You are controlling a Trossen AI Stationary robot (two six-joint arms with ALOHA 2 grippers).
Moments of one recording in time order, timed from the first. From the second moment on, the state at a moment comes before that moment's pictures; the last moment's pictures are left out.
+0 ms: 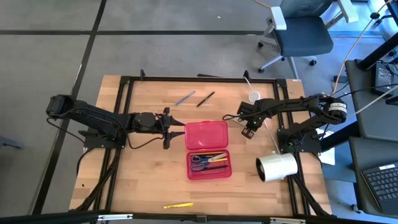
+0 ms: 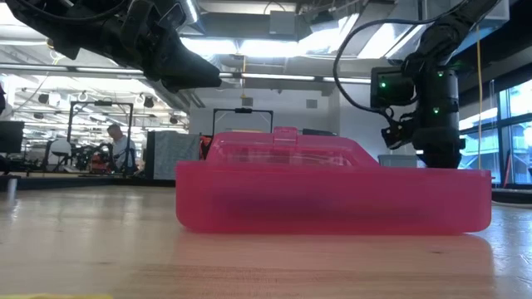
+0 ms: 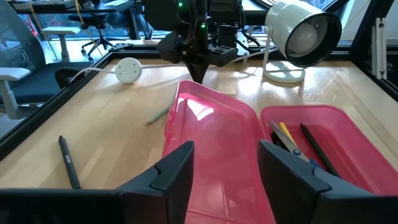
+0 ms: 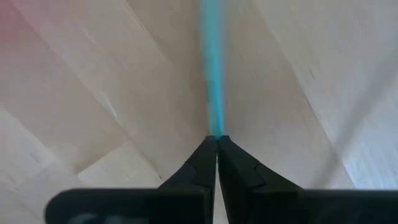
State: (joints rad) left arm -0.05 1.14 0.43 0.44 -0.16 -0.04; right arm -0.34 1.44 0.67 -0.75 -0.04 0.28
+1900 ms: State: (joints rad) left arm -0.05 1.14 0.43 0.44 -0.16 -0.04; right arm -0.29 1.44 0.61 -0.77 -0.03 0.29
